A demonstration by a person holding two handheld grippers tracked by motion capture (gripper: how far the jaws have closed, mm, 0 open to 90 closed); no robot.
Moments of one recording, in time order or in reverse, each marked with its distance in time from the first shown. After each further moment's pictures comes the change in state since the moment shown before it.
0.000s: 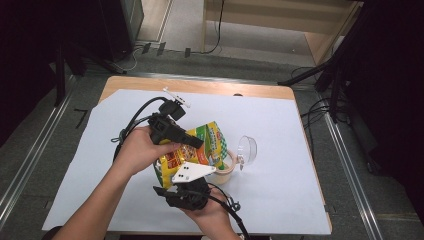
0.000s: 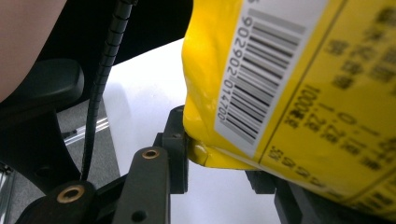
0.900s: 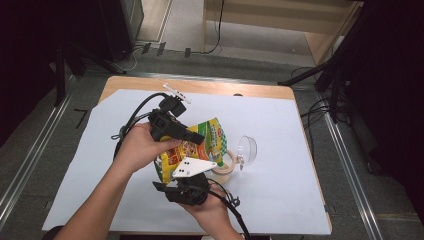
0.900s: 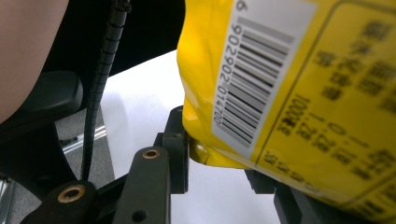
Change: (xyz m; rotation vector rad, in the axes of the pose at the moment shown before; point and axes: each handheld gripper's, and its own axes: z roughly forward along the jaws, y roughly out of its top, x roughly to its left) left arm -0.006 0.004 -0.005 -0.032 0.026 0.037; right arm -0.006 0.005 0.001 -0.026 0.006 0.007
